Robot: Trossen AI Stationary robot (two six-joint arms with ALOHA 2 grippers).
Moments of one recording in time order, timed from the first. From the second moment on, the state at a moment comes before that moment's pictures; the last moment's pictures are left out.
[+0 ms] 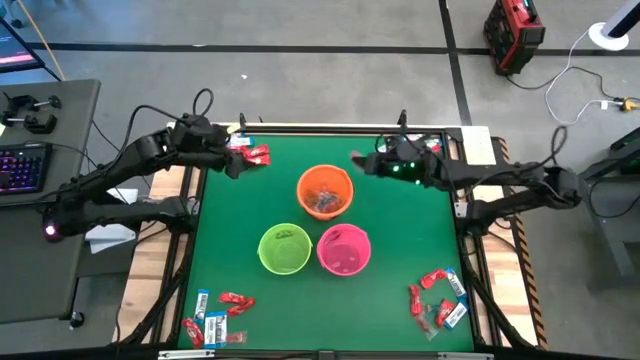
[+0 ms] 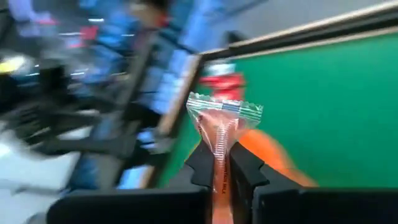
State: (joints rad) left arm 0.50 0.84 0.97 -0.81 0.15 -0.62; right arm -0.24 1.23 0.73 0.23 0.13 1.02
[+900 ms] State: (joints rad) left arm -0.26 1.02 0.95 -0.34 0.00 -1.17; right arm -0.17 1.40 1.00 0.01 -0.05 0.55
